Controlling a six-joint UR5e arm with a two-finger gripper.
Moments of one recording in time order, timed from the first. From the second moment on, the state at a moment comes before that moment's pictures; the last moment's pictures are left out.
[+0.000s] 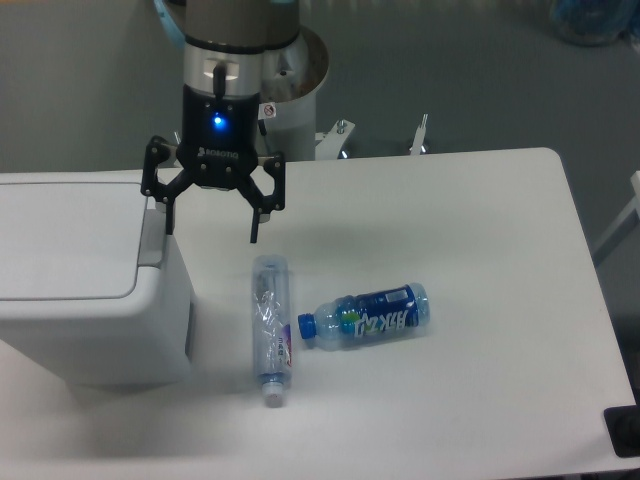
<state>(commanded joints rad) 2.27 -1.57 -1.72 -0.90 1.27 0.21</state>
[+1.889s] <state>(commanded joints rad) 2.26 -1.59 -1.74 -0.90 1.27 0.22</state>
